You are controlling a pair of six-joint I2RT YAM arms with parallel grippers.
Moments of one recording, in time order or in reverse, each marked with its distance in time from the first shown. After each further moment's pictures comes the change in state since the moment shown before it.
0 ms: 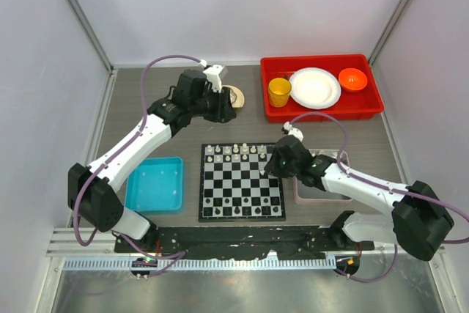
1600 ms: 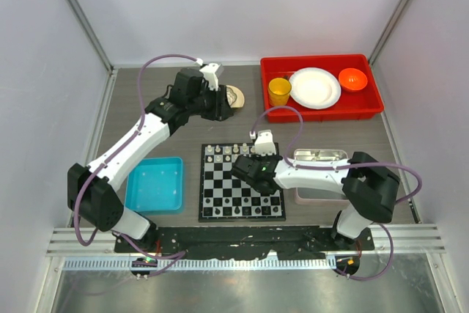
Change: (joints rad) left arm 0.027 0.000 0.000 0.000 0.000 -0.008; right arm 0.405 0.410 0.340 -0.431 0.858 0.050
